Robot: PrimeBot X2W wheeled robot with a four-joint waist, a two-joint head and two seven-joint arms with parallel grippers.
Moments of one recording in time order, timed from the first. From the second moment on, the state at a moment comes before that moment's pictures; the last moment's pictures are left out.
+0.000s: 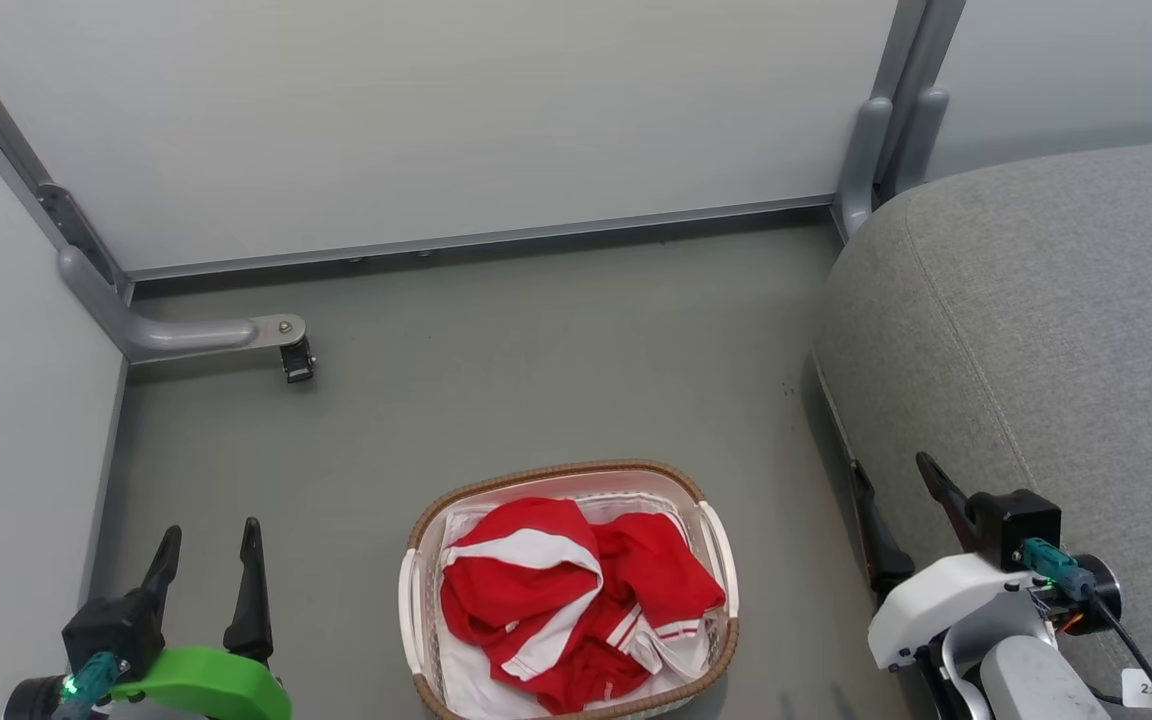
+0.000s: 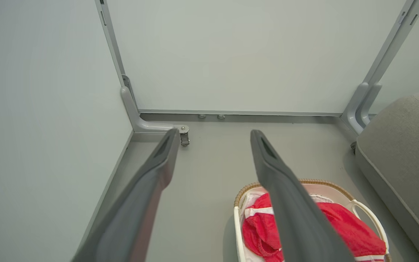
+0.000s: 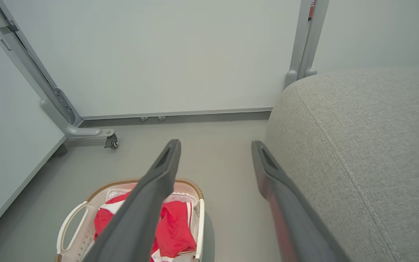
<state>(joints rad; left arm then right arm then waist) -0.04 0.15 0.00 0.36 -0.25 -0.13 -0.22 -0.19 -0.05 0.07 0.43 0.19 0.13 -0.22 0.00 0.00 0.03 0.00</state>
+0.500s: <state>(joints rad) -0.06 0.17 -0.06 0.37 -0.23 -0.13 -0.25 -0.23 -0.05 0.09 0.43 0.11 0.13 -0.25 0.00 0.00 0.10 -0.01</state>
